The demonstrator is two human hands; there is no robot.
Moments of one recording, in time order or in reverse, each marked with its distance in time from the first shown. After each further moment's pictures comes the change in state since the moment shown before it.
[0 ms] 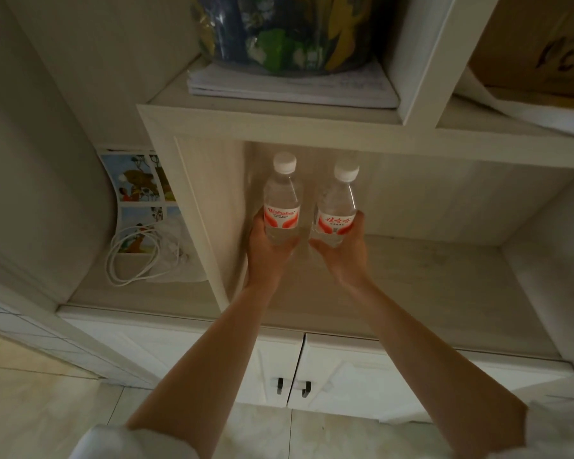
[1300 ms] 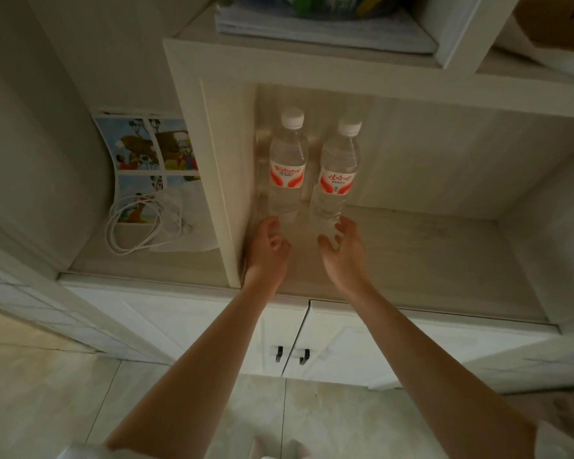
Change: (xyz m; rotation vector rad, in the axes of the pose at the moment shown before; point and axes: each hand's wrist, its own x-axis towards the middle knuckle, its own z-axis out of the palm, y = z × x) left_hand -0.040 -0.020 -0.029 0.088 -0.190 -0.194; right_hand -0.050 0.011 0.009 -0.161 -0.038 0.157
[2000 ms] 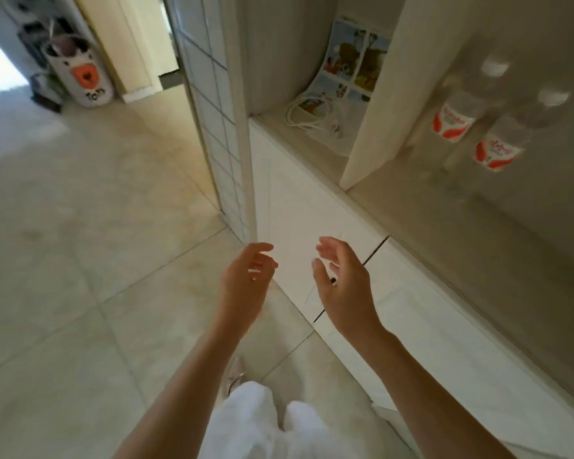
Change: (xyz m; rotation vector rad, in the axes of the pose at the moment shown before) left_hand -0.291 -0.062 -0.024 0.119 0.773 -0.095; right_hand -0.179 0.041 -0.039 -0.061 -0.825 -0.580
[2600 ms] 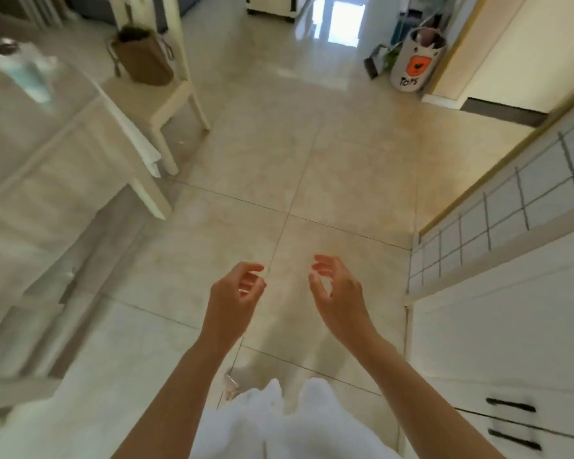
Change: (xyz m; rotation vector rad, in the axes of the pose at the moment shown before) left_hand -0.282 -0.127 -0.249 0.103 0.822 -0.433; right_hand -0.172 -0.139 0.250 -0.075 -0.887 -0.473
